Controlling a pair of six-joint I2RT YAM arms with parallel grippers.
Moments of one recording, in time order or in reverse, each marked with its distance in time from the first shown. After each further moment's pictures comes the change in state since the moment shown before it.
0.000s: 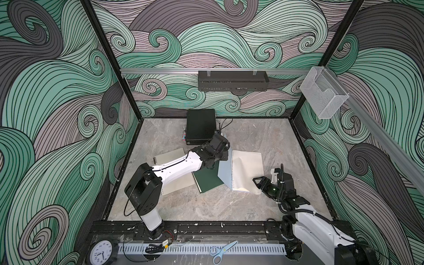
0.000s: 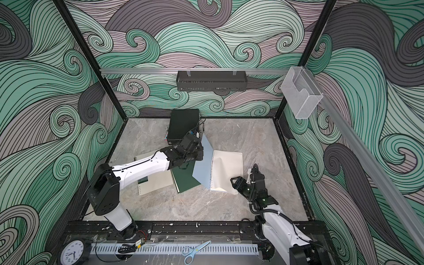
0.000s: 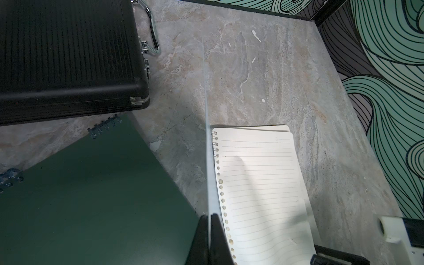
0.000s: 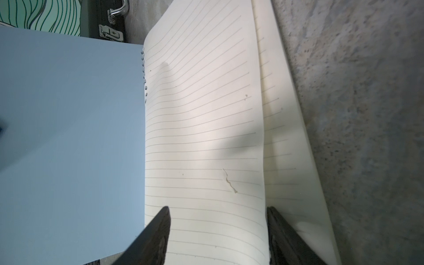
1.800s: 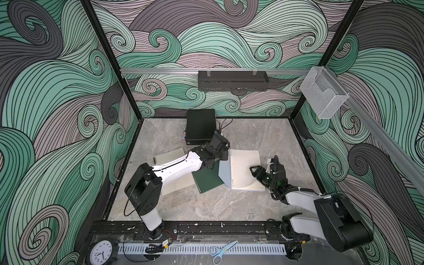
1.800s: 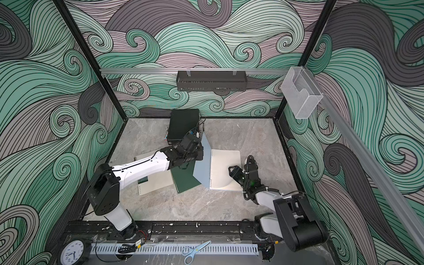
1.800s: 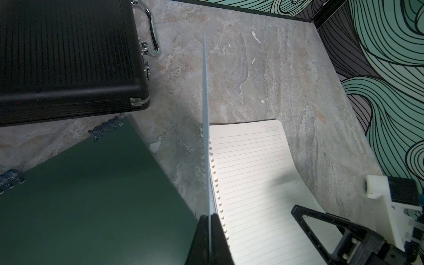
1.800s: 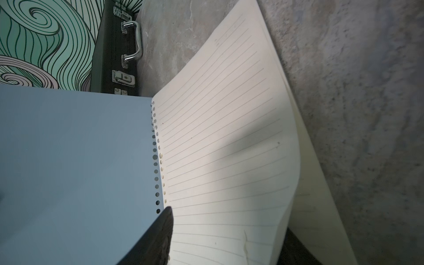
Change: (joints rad) left arm 0.000 0.000 0.000 0.003 -0.001 0.000; right arm 0.037 0.452 0.105 0.444 0.127 0.040
